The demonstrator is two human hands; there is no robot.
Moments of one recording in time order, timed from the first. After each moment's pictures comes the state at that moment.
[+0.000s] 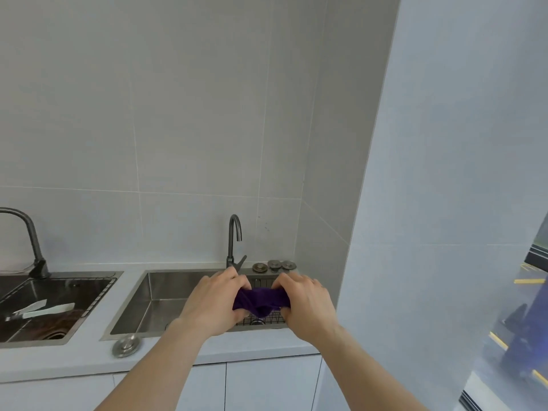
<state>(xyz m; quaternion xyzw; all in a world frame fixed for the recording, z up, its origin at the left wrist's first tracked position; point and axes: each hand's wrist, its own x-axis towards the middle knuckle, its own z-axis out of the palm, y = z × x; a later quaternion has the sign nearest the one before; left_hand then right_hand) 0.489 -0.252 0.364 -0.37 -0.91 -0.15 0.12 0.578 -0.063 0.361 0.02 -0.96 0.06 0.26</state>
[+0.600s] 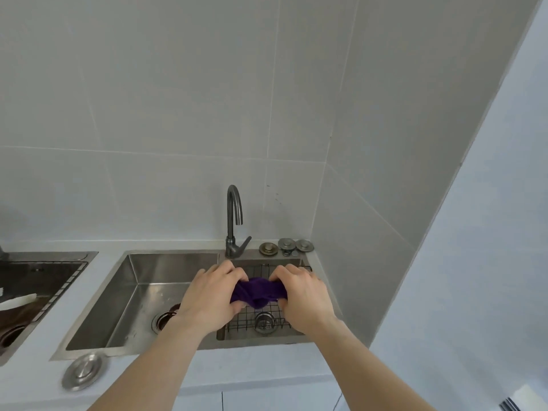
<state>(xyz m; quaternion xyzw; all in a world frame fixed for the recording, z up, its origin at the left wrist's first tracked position) 0.254 -0.159 0.267 -0.32 -0.93 -0.13 0.06 0.330 0.030 0.267 0.01 -0.98 0.13 0.17</state>
